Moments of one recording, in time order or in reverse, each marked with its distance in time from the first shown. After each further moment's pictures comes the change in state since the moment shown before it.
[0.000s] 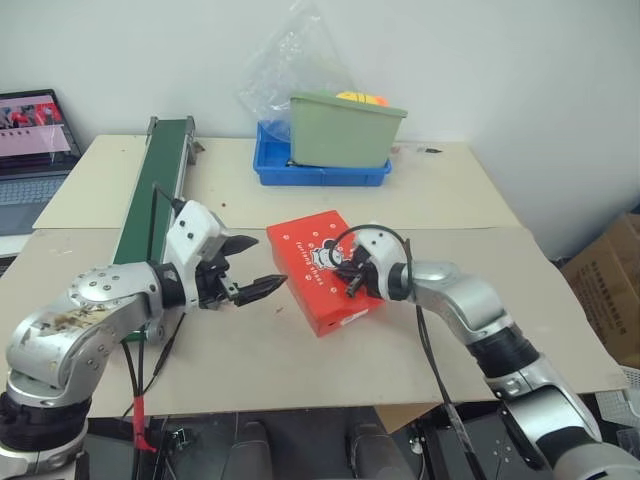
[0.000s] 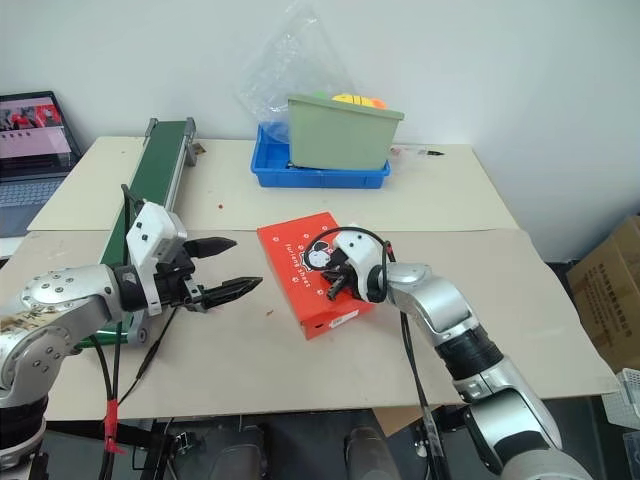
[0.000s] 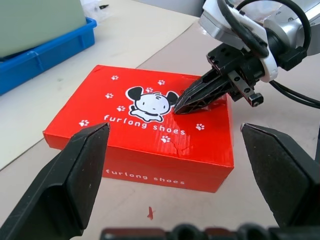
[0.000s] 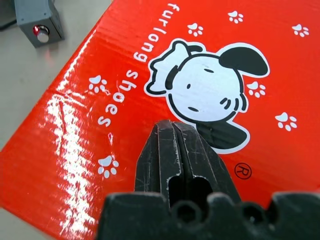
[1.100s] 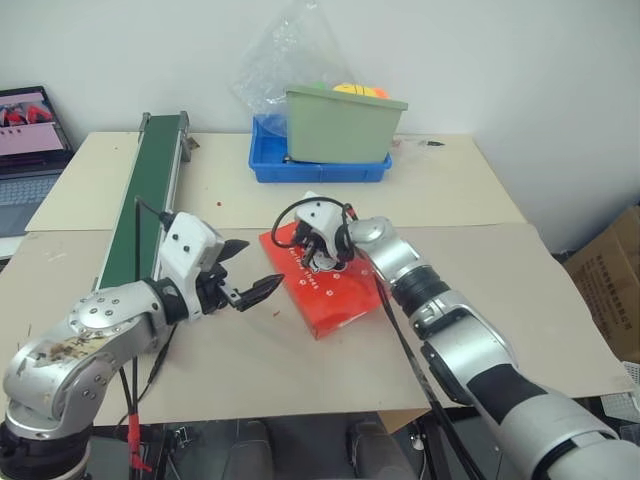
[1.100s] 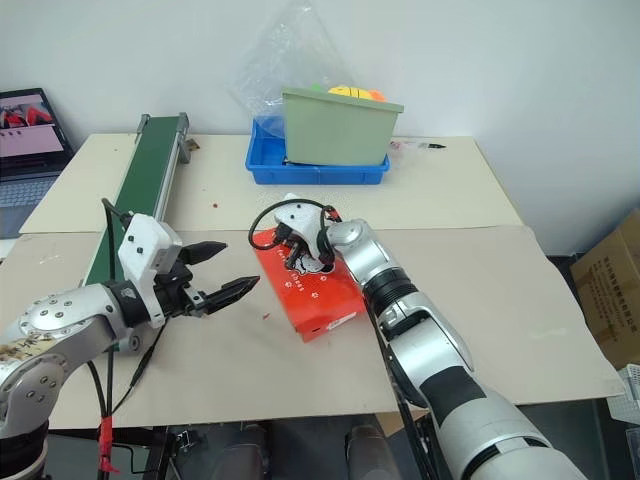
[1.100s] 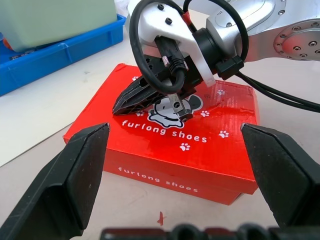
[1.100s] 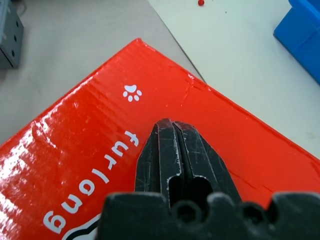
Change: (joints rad) left arm 0.093 -0.042 0.045 -0.108 -0.046 0.009 0.183; right arm -0.357 0.311 -0.068 0.703 -0.407 -0.467 0.169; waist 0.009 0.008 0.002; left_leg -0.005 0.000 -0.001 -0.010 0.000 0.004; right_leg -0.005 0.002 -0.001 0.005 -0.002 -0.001
